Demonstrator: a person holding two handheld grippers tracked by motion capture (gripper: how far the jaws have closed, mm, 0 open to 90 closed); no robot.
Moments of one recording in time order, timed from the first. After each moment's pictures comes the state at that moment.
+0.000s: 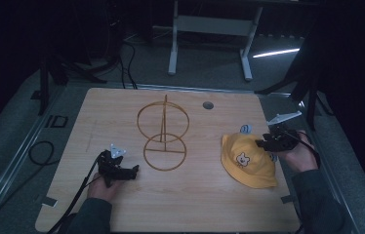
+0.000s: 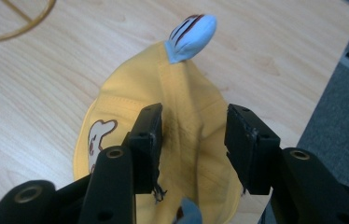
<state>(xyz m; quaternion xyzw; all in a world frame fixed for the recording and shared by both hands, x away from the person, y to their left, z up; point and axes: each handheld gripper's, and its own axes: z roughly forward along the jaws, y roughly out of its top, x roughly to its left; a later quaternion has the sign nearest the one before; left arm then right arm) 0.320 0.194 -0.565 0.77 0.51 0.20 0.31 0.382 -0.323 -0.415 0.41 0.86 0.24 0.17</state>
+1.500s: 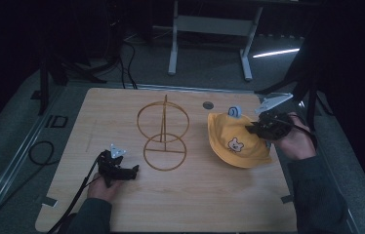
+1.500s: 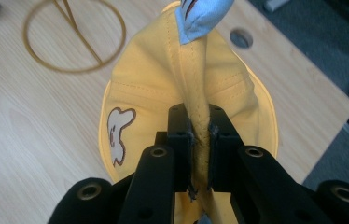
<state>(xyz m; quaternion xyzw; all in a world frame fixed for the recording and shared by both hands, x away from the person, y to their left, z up) 0.320 0.194 -0.565 0.77 0.51 0.20 0.31 0.370 -0.270 -0.342 0.30 0.90 0.26 0.19</state>
